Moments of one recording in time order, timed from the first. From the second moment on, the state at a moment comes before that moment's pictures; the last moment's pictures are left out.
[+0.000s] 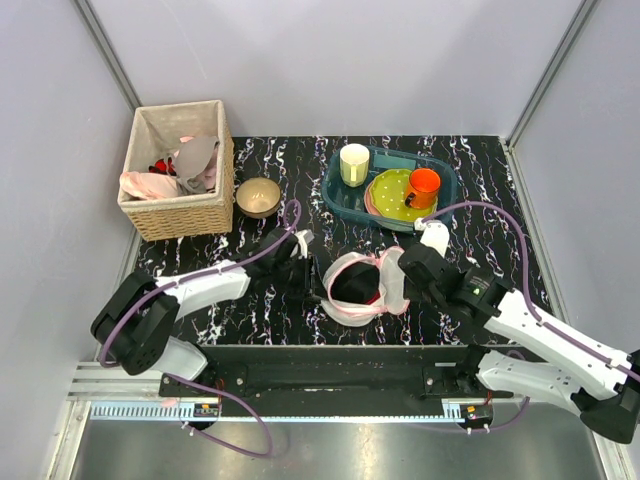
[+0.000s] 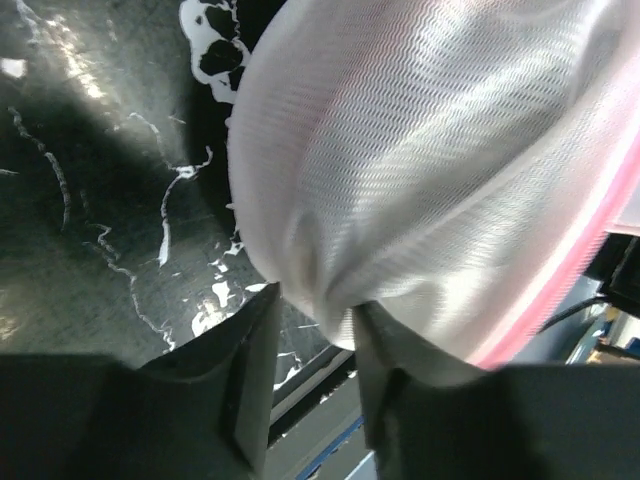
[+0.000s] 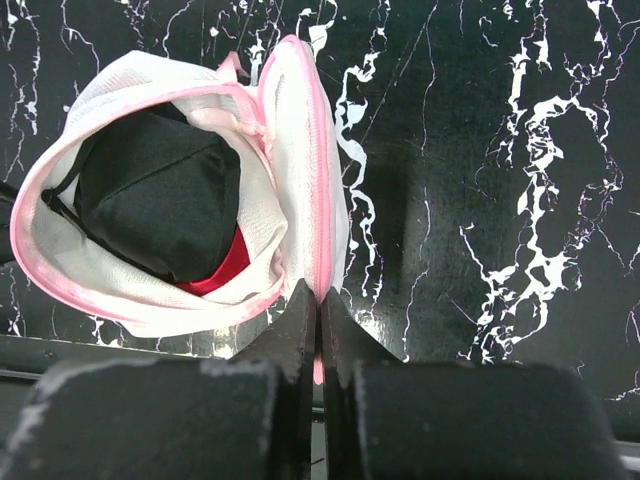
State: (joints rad) left arm -0.69 1.44 0.69 -0.11 0.42 -0.74; right arm 0.90 0.93 0.89 -0.87 0.48 0.72
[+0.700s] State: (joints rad) left arm -1.09 1.40 1.19 -0.54 -0.14 -0.68; right arm 0.90 0.92 0.93 -0.86 0.44 0.73
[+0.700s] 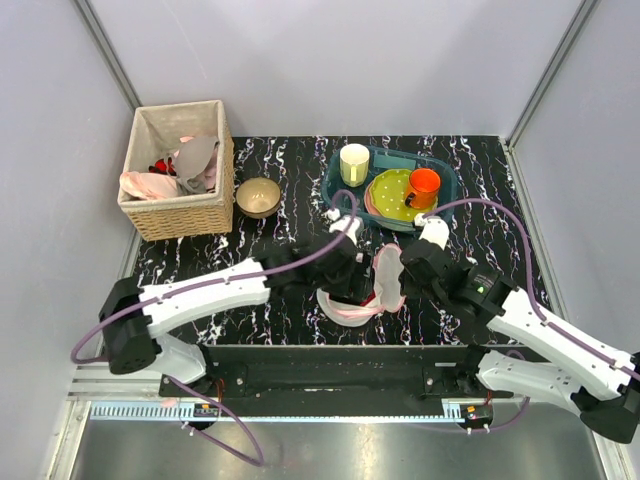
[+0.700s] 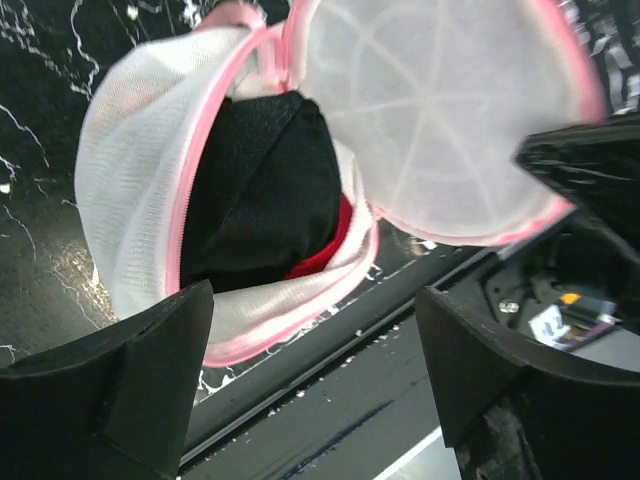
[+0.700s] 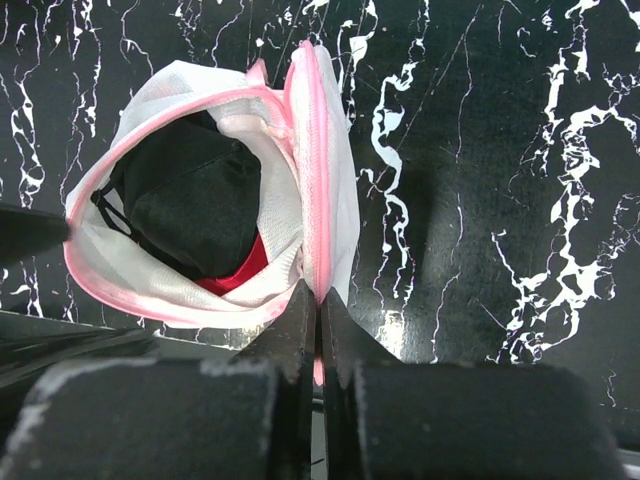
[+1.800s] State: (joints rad) left arm -1.12 1.72 1.29 -0.56 -0.34 -0.71; right arm 0.90 0.83 0.92 -0.86 0.40 0.75
